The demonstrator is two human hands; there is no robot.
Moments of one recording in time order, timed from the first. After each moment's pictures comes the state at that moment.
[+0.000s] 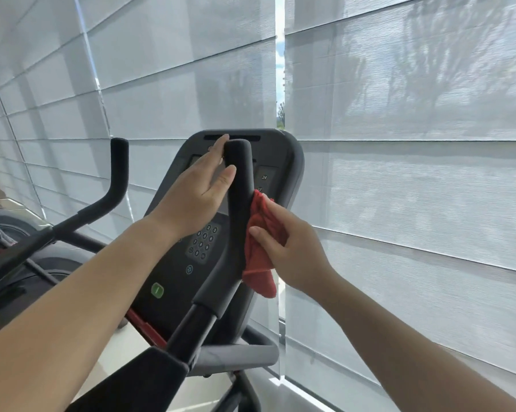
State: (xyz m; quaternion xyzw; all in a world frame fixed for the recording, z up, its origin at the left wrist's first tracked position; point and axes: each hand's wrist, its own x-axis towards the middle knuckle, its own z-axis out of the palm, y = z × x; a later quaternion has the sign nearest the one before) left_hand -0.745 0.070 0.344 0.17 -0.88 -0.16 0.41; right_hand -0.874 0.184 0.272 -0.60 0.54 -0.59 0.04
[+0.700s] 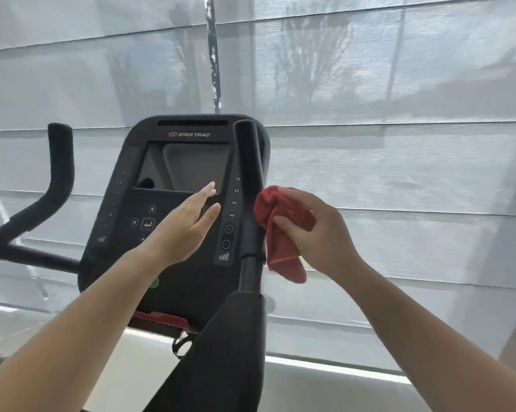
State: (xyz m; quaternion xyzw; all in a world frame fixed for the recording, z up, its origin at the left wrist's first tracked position) left_hand -0.679 0.017 0.272 0.07 -0.92 -0.27 0.26; right_hand -0.771 0.235 0.269 -0.44 0.66 -0.59 -0.13
